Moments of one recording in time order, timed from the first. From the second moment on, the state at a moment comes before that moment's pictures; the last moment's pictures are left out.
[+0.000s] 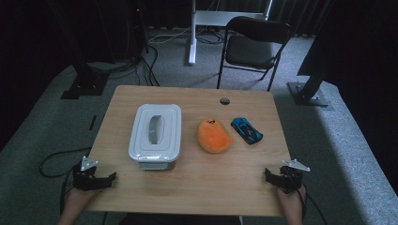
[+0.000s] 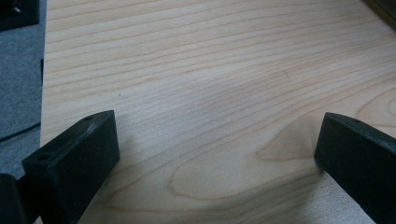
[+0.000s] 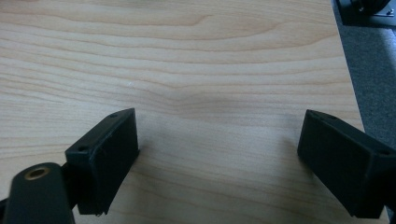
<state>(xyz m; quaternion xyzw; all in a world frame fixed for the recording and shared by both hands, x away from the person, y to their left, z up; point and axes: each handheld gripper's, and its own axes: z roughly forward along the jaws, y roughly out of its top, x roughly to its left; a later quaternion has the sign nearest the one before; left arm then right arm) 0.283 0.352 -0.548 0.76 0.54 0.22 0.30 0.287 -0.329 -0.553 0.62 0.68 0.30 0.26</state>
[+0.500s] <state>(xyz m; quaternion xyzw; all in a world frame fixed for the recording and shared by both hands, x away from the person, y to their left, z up) 0.284 0.354 -0.548 0.76 0.53 0.22 0.30 0.294 -0.330 -0.549 0.59 0.71 0.29 0.24</state>
